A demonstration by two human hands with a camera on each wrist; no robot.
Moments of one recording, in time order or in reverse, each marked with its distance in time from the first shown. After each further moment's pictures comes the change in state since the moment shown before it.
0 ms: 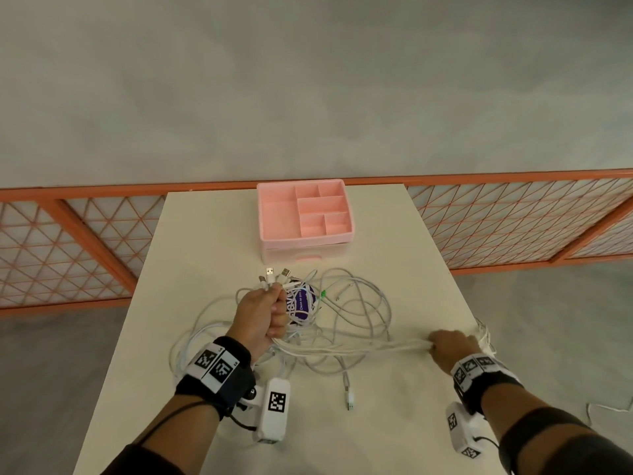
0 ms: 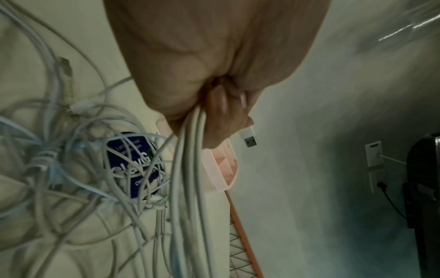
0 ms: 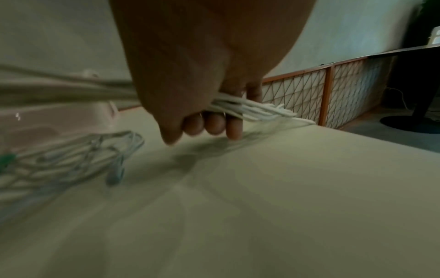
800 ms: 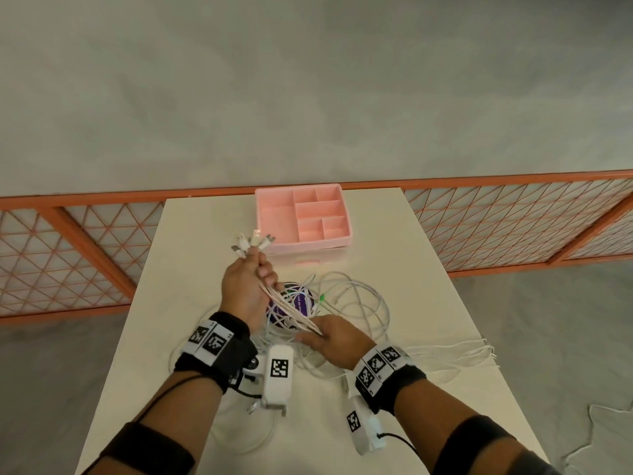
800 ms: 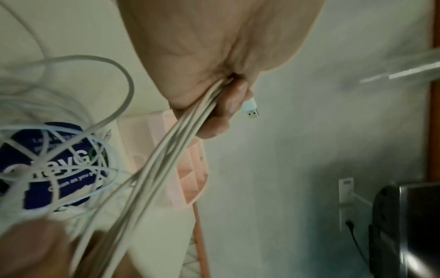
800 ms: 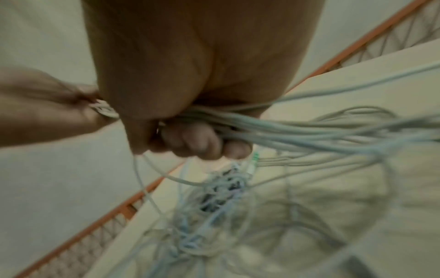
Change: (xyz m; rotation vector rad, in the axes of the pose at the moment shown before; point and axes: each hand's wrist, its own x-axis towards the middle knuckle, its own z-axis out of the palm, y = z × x) left_hand 0.012 0.041 0.011 -0.233 0.027 0.283; right_hand -0.048 -0.177 -0.067 0.732 -0.067 -0.694
